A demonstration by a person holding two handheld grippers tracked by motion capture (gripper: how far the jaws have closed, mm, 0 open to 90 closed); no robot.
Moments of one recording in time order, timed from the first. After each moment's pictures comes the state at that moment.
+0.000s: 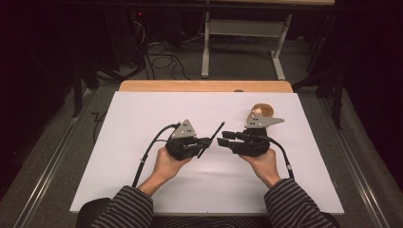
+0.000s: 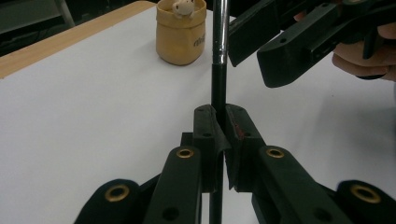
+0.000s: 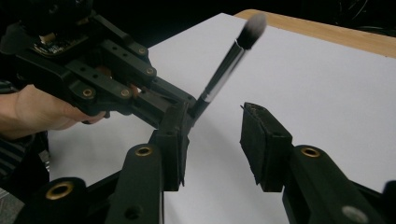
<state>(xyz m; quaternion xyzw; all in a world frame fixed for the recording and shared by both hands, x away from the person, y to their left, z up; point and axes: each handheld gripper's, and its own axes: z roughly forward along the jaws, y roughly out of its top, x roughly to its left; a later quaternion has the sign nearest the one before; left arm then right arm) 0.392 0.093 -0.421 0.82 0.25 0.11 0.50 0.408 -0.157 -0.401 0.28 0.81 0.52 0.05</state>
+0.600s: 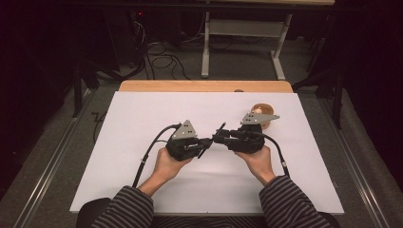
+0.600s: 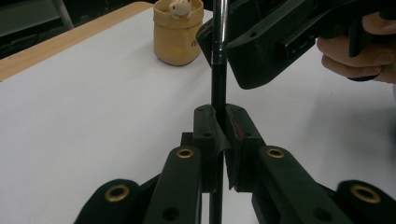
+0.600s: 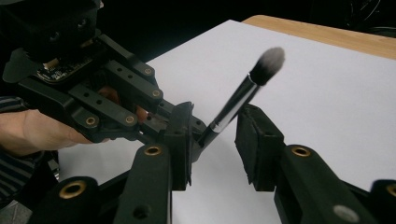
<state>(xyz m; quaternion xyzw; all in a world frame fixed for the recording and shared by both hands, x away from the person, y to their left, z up) 0.391 0.092 -0.421 0.82 0.24 0.12 0.50 0.414 -0.145 -0.399 0.28 0.80 0.53 0.03</state>
